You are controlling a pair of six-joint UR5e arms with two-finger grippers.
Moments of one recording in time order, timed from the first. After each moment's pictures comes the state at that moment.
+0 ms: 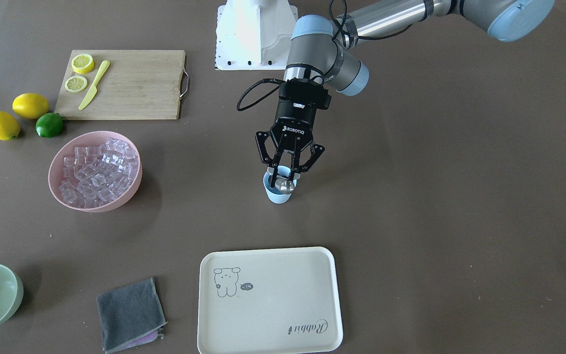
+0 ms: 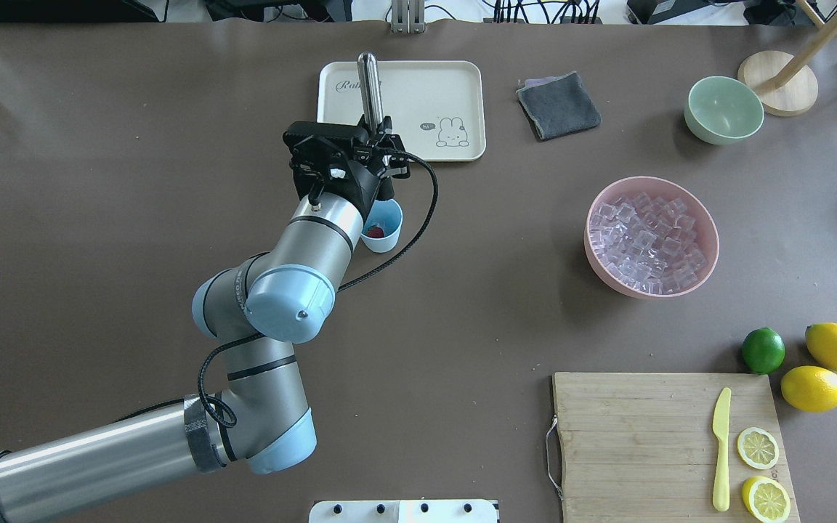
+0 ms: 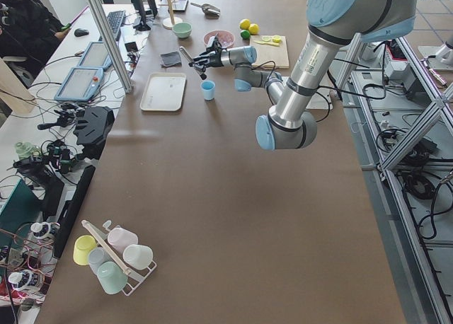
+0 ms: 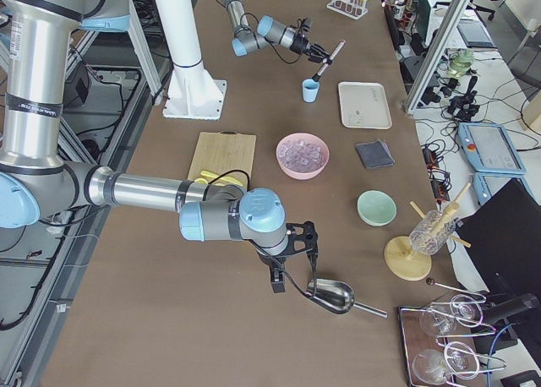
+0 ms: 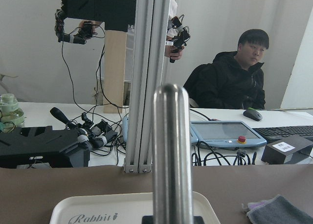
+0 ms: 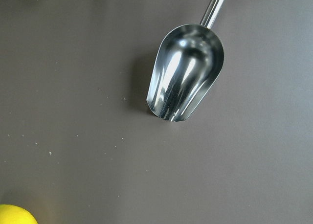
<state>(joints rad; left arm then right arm) -0.39 -2.27 -1.47 -2.47 -0.77 -0.97 1.66 -1.79 1.72 -1.39 2.34 -0.10</state>
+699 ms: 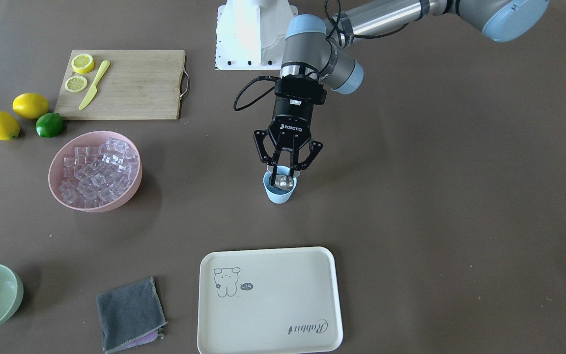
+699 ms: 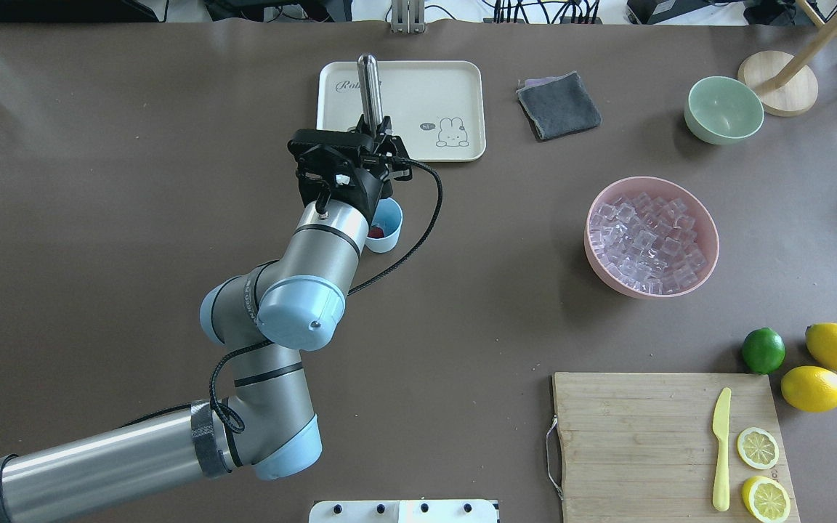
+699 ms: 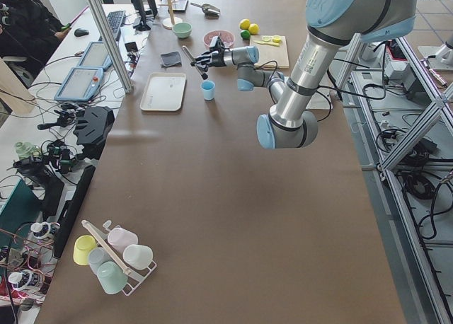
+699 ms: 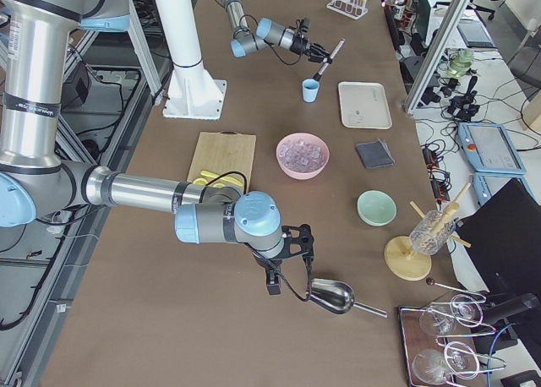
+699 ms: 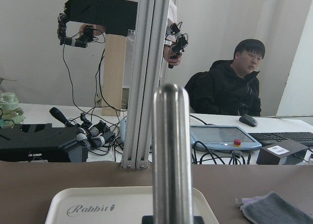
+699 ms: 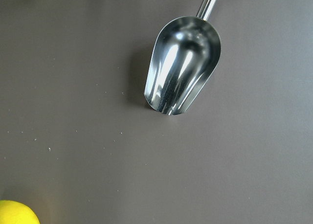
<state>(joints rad) -0.40 -2.28 -1.46 -2.46 -0.71 -0.94 1.68 -1.81 1.73 -1.39 2.35 -0.10</state>
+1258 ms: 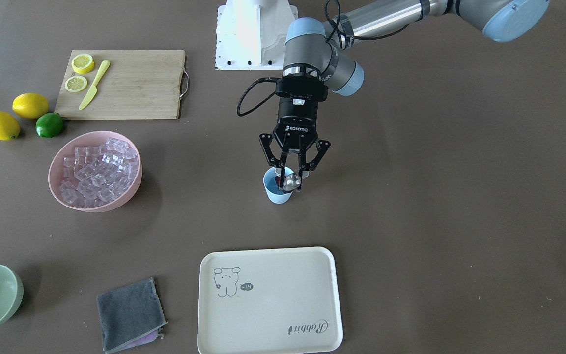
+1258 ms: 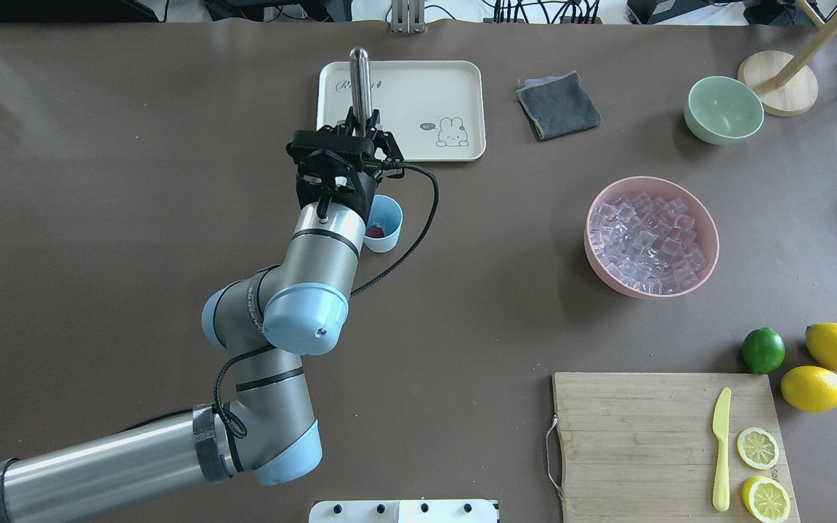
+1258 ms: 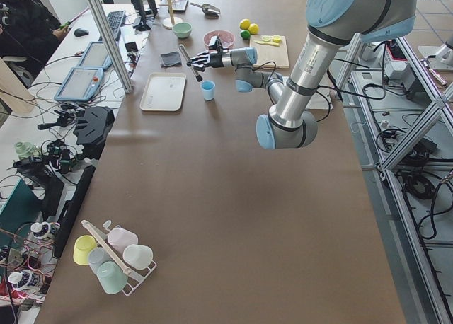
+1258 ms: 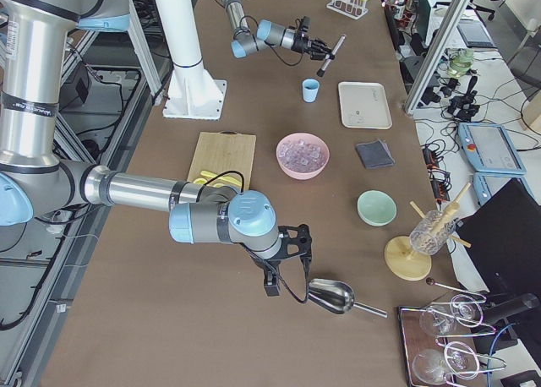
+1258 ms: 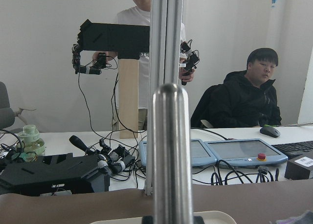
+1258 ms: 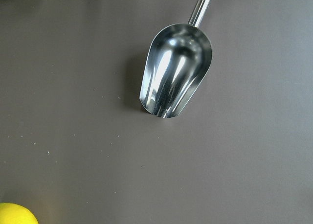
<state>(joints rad) -0.37 -2.28 -1.45 -2.46 -0.62 -0.87 1.70 -1.81 1.74 -1.39 2.35 -0.10</state>
